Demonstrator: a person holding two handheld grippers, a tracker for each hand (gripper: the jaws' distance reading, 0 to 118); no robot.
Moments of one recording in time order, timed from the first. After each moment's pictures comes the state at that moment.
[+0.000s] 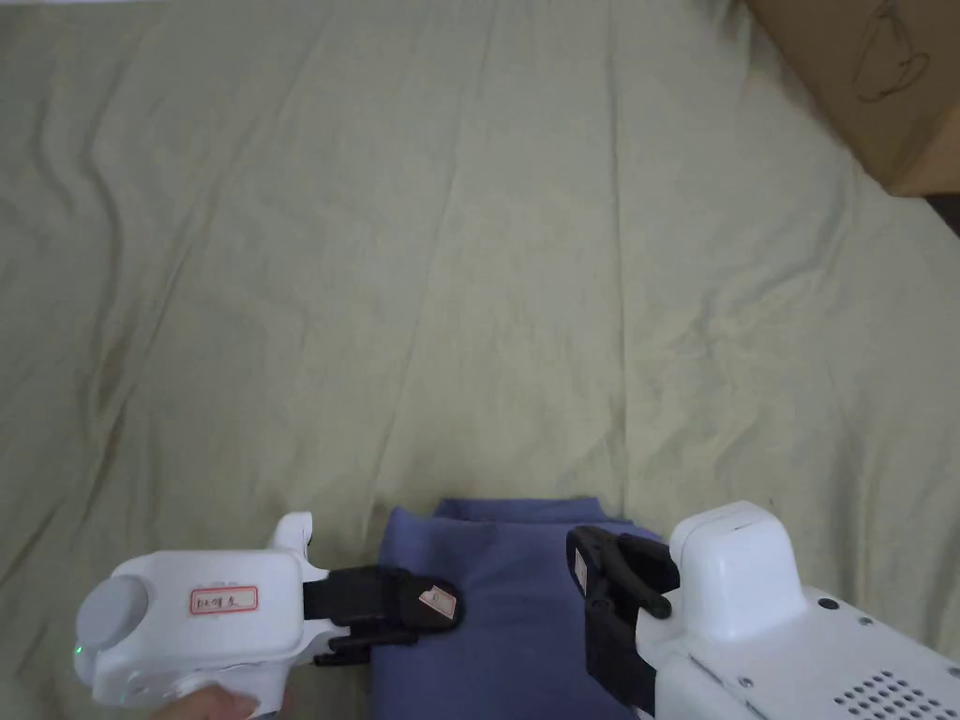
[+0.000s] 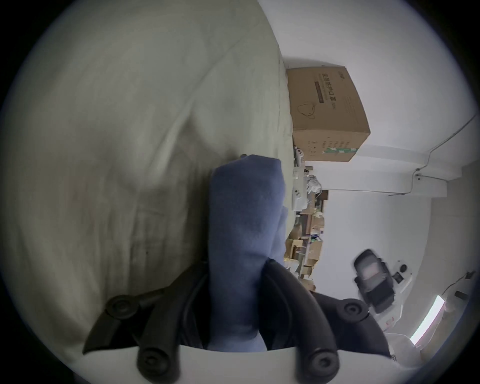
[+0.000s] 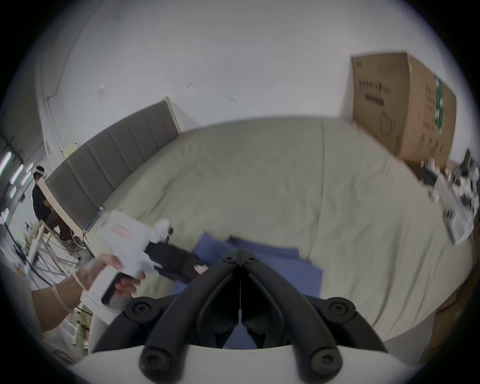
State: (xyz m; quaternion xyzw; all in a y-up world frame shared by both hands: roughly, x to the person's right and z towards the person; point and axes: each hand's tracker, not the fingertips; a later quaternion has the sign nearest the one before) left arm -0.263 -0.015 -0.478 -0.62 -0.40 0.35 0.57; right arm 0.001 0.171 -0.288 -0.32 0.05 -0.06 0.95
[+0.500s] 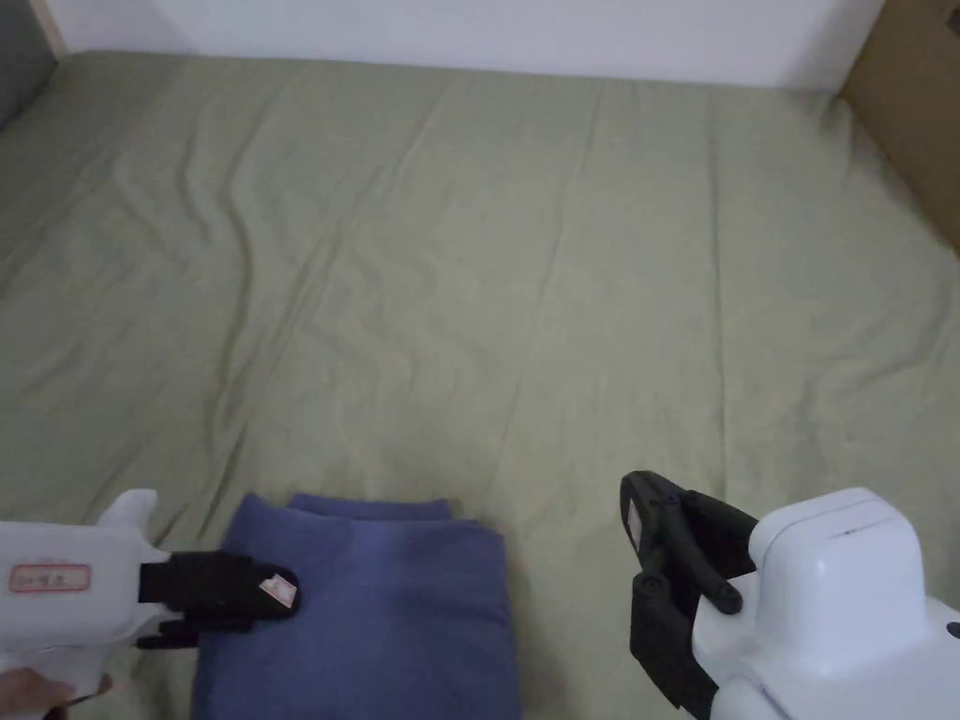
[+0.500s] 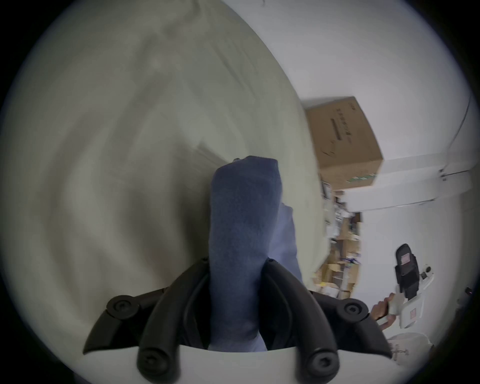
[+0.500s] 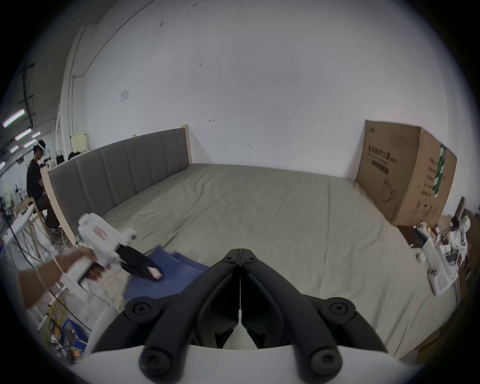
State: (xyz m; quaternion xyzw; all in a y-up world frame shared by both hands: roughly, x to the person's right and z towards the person) left arm -0.447 0.057 -0.524 -0.58 -0.29 0.27 0.71; right arm -0.065 0.219 -0.313 -0.21 0.04 0.02 0.98
